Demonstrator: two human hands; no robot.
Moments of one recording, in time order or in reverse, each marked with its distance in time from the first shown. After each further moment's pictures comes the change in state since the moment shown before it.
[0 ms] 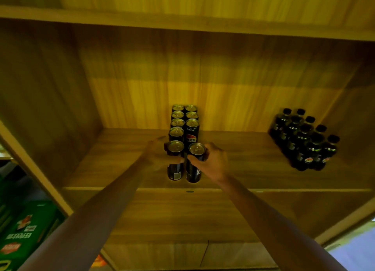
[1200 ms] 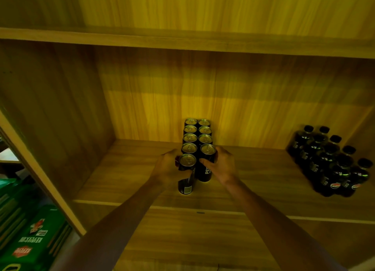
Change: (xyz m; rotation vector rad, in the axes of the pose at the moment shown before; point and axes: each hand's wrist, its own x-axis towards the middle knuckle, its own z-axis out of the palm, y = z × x) left_hand 0.016 -0.006 0.002 0.177 0.155 0.025; right_hand 0.070 0.016 0.028 0.075 -0.051 0.033
